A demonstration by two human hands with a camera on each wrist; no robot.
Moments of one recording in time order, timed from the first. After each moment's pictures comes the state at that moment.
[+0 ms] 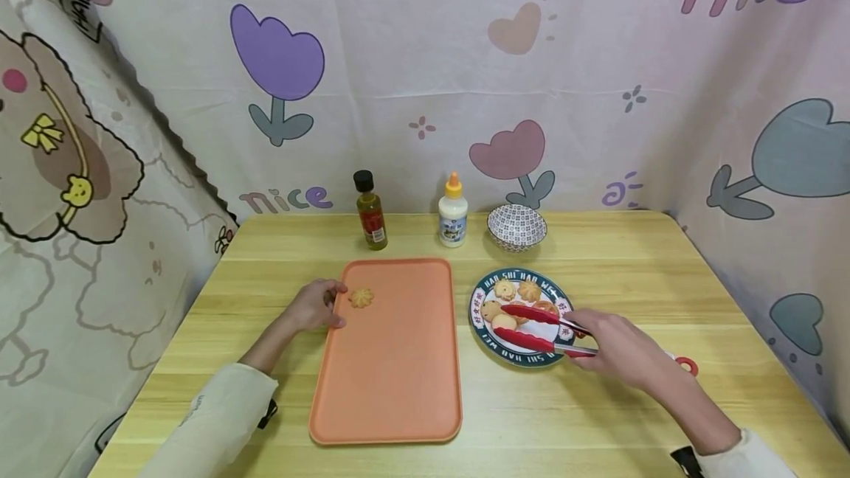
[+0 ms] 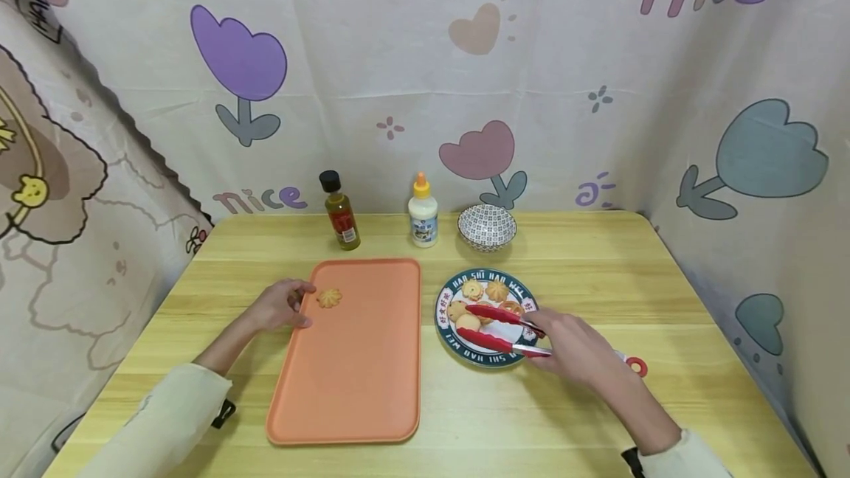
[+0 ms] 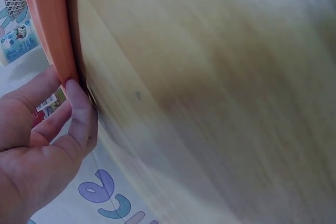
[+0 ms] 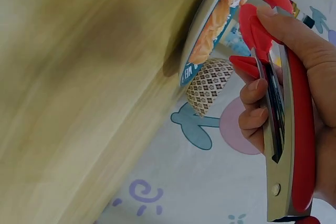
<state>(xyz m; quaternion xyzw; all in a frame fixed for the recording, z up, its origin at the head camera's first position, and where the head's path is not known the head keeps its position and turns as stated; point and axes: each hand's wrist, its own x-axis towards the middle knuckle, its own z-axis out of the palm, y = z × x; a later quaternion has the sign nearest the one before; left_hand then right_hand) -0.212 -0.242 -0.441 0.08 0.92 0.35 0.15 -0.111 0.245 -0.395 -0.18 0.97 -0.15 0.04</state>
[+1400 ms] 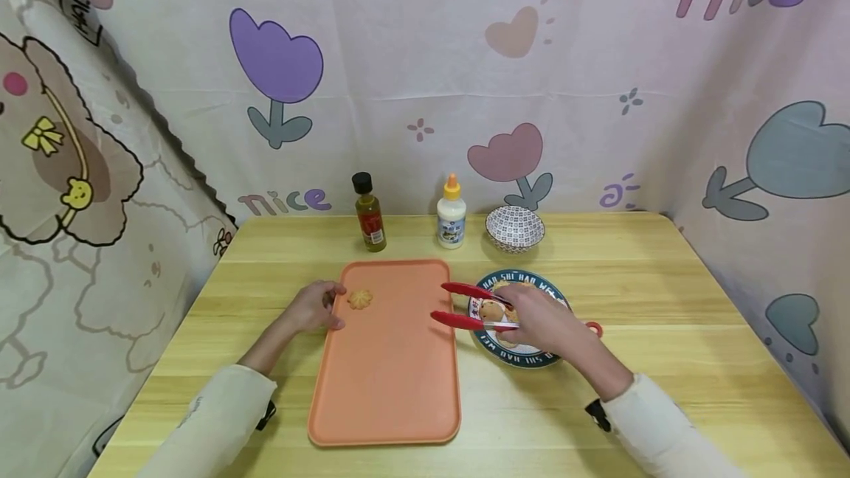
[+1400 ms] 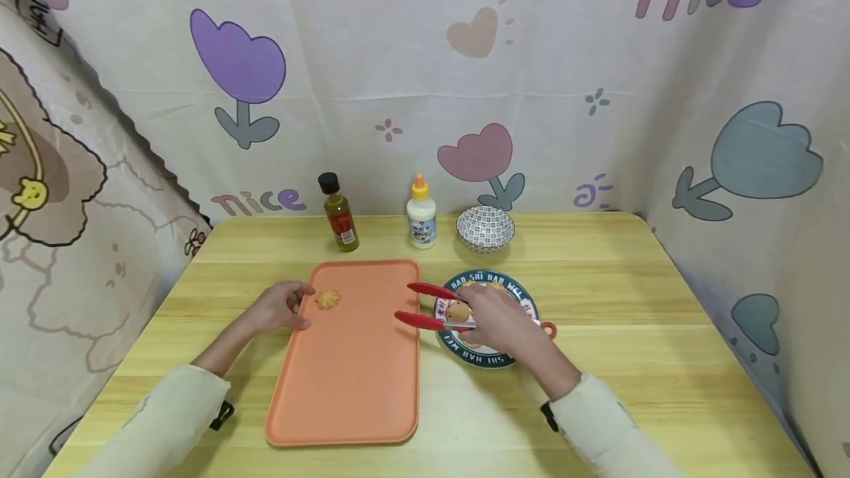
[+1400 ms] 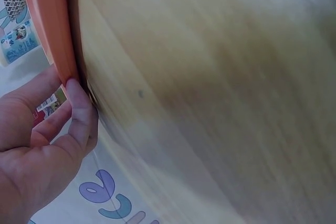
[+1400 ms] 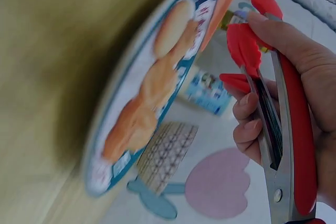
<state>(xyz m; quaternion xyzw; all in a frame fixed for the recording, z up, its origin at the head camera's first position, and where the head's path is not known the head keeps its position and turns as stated) -0.210 -0.242 -0.439 0.10 0.92 0.36 0.14 -0.155 0.160 -0.394 -0.23 0.96 -0.13 0.02</state>
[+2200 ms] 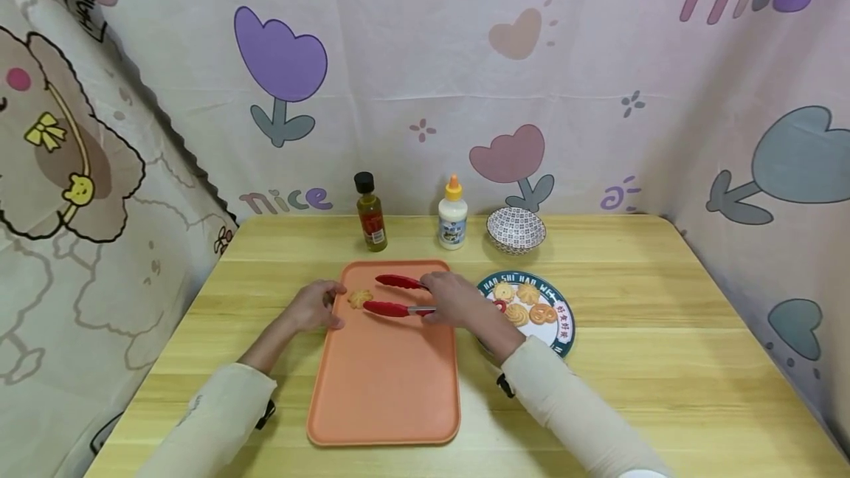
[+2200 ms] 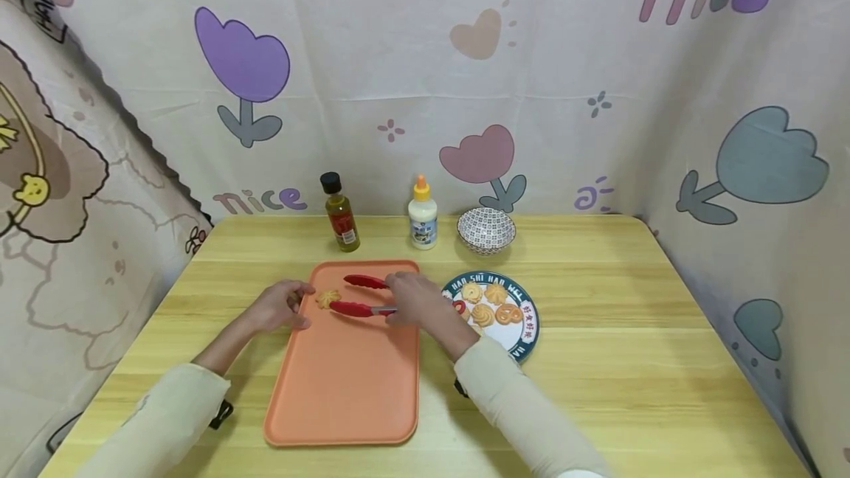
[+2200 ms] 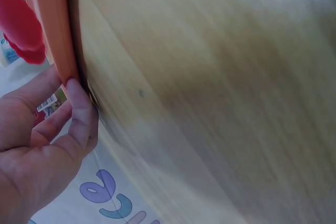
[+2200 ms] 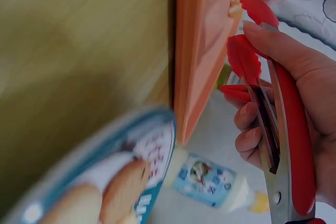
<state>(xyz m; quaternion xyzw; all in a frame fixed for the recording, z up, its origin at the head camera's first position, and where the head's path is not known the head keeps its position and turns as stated) -0.211 -0.241 -0.440 0.08 0.92 0.36 0.15 -0.205 0.047 -0.411 -0.29 0.95 -0.11 0.05</state>
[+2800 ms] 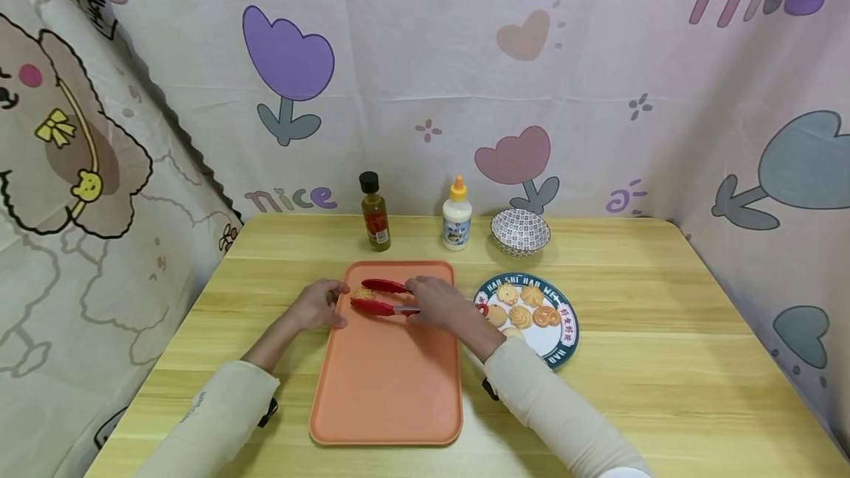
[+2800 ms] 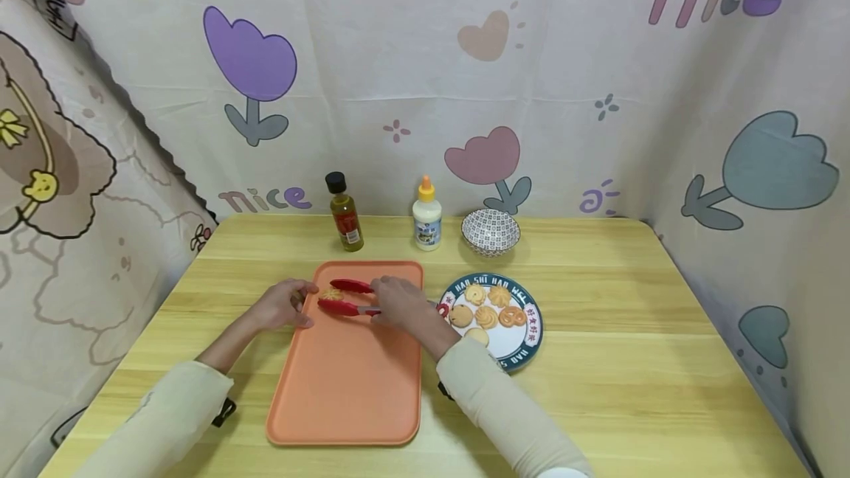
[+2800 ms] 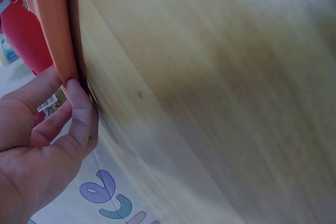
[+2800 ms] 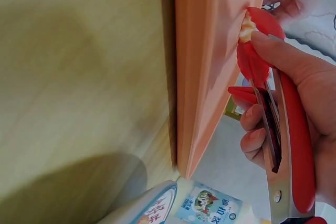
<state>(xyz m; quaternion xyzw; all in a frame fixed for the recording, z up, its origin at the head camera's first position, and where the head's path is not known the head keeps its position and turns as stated) -0.211 -0.243 -0.441 0.08 0.91 0.37 0.14 -0.208 0.017 -0.420 -0.30 0.95 -0.08 0.05</state>
